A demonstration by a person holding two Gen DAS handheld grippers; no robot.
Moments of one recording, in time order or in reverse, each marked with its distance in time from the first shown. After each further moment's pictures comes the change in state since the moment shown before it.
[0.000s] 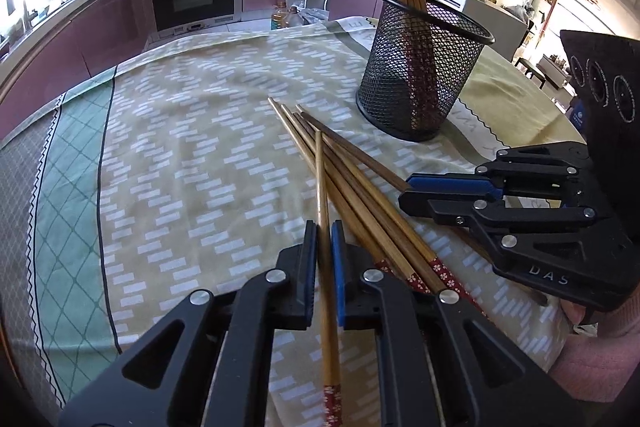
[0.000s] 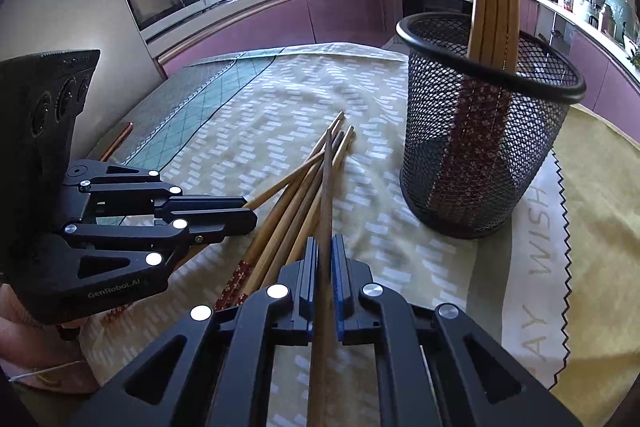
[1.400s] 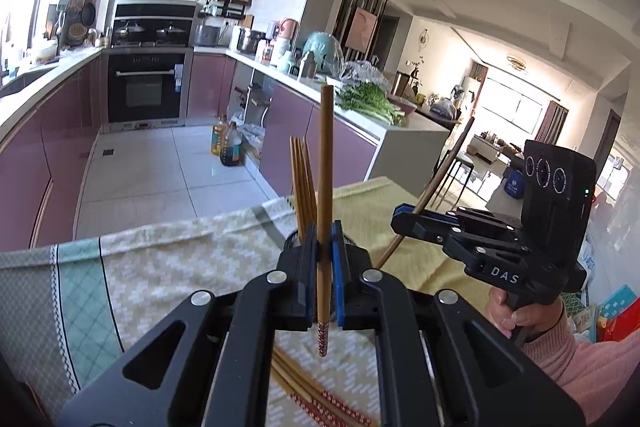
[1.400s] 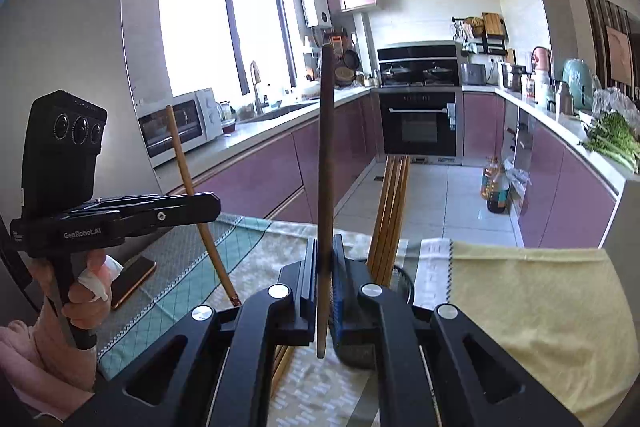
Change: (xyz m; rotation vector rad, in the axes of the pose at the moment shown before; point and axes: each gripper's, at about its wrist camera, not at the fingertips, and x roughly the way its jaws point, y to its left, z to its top) left arm -0.142 -0.018 0.109 0.042 -0.406 -0.246; right arm -0.148 -0.036 0.061 0.011 -0.453 -0.038
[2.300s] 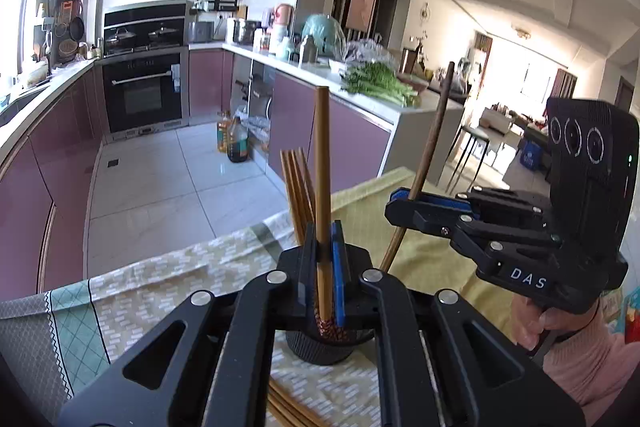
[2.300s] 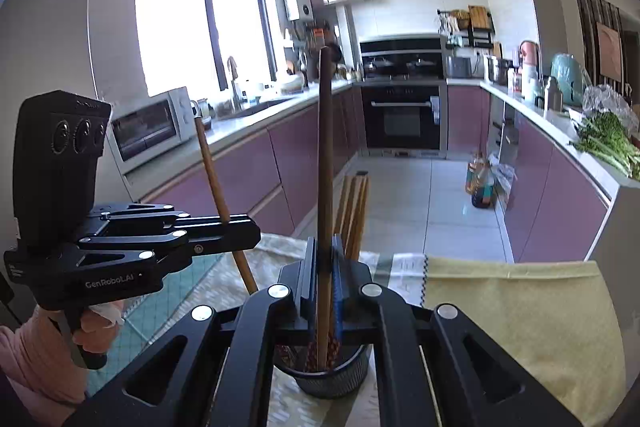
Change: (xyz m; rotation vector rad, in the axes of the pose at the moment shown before) left arm 0.083 -0.017 0.025 0.092 0.103 0.046; right arm 0.034 -0.033 0.016 0.020 0.056 -0.064
